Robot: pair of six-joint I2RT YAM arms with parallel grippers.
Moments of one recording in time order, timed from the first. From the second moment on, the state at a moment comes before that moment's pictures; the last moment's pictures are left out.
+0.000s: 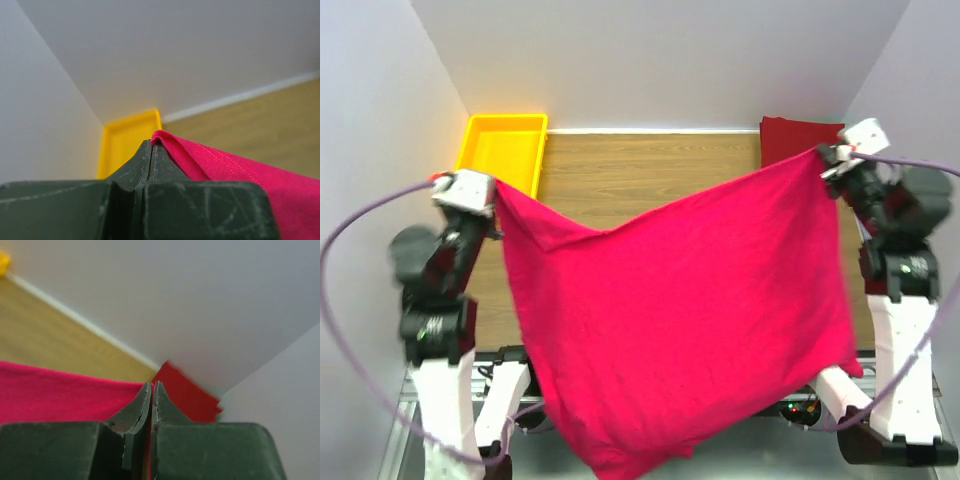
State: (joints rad) left arm 0.06 0.64 1.28 -0.46 0.23 0.23; right arm -0.07 0.86 1.39 -0.37 -0.36 -0.44
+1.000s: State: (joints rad) left arm -0.03 2.01 1.59 -0.13 0.25 0.16; right arm -0.07 1.77 1.14 0.13 -0.33 -0.47
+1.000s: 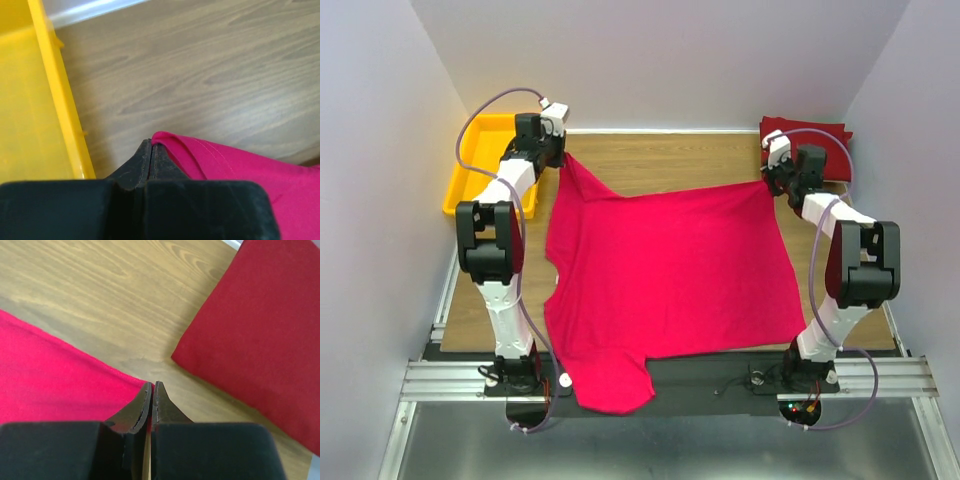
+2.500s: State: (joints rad) left arm -0.05 1.74 1.06 -0.46 0.03 0.36; right arm -0.07 1.87 1.22 0.13 -0.27 -0.45
